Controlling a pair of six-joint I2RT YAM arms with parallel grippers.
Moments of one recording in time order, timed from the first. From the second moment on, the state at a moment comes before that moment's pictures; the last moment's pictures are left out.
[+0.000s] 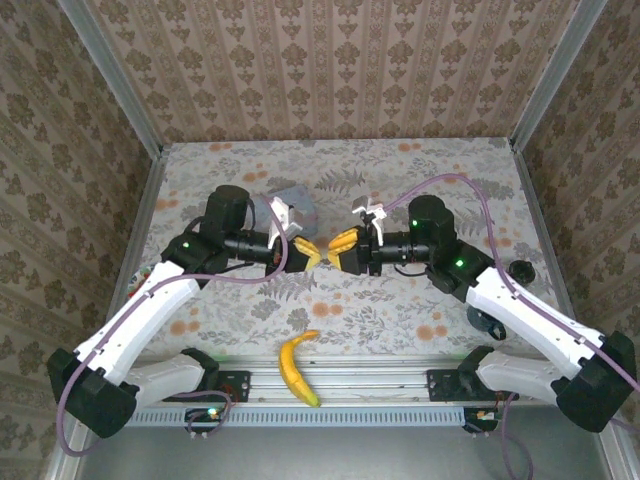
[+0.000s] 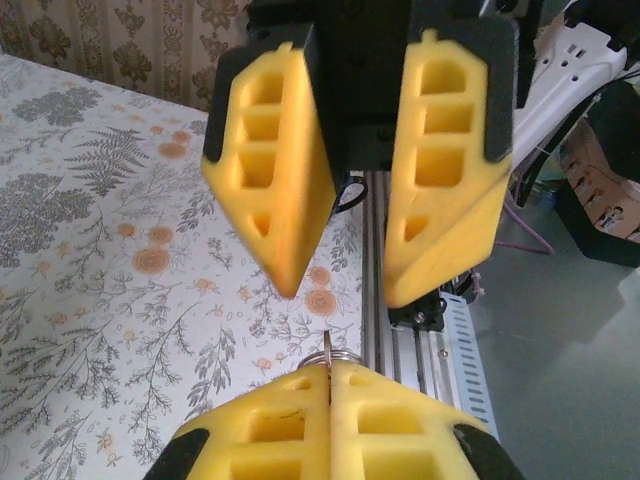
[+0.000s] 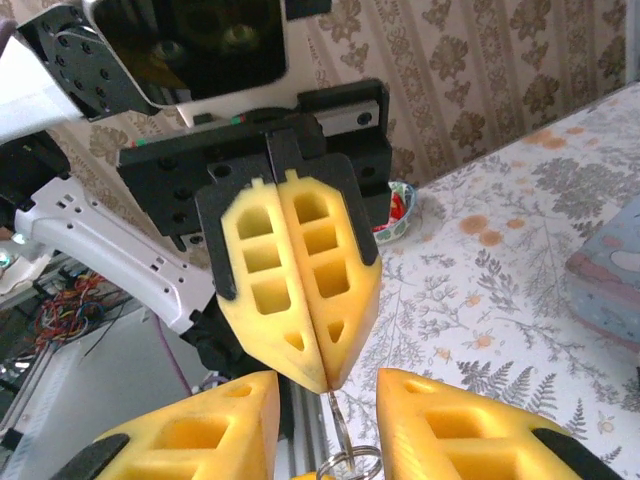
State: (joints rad) left arm -0.60 1.09 1.04 -0.51 1.01 0.22; right arm 0.64 1.11 0.92 -0.05 -0.77 0.23
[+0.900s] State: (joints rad) left arm -0.60 1.05 1.01 -0.43 1.02 0.22; right arm 0.64 1.14 0.91 0.03 -0.86 0.27
